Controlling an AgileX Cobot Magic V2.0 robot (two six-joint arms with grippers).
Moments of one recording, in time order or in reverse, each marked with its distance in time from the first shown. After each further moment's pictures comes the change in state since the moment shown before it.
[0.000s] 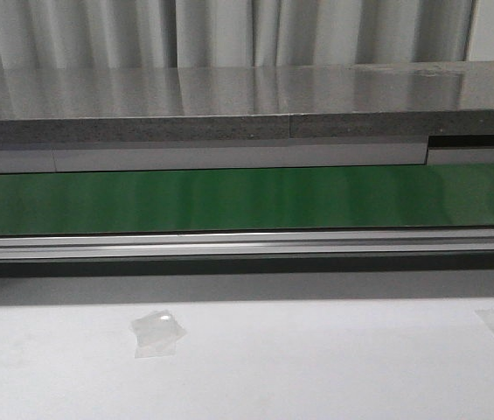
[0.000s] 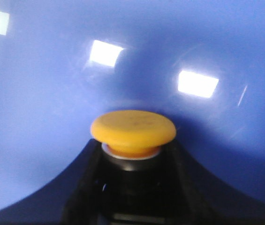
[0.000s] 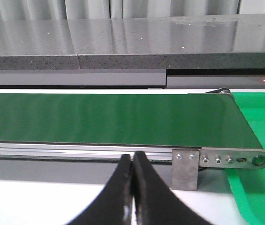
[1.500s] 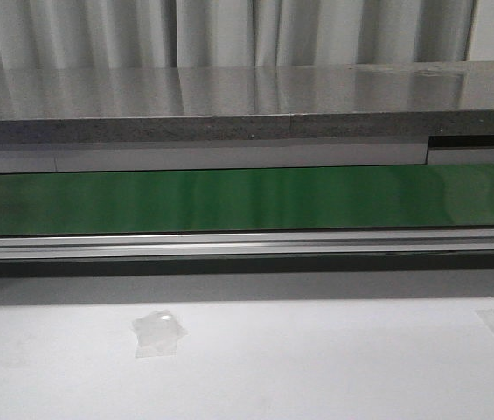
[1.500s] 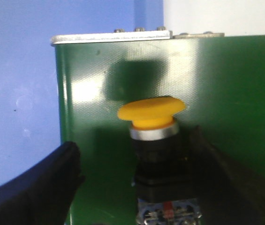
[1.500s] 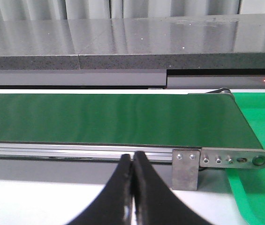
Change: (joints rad) left arm -0.218 -0.255 0.052 -0.130 0.107 0.187; right arm 0.000 0.000 0.000 0.000 0.000 0.000
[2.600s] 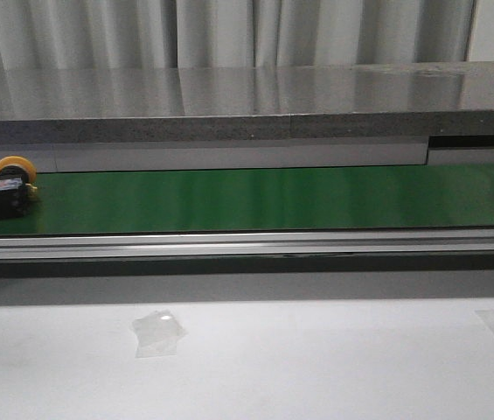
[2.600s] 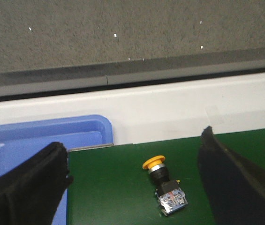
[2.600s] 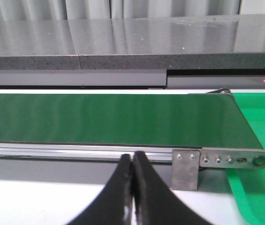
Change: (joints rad) left arm 0.000 -0.695 0.235 -0.244 -0.220 0.177; right arm 0.000 0.000 0.000 0.000 0.000 0.000
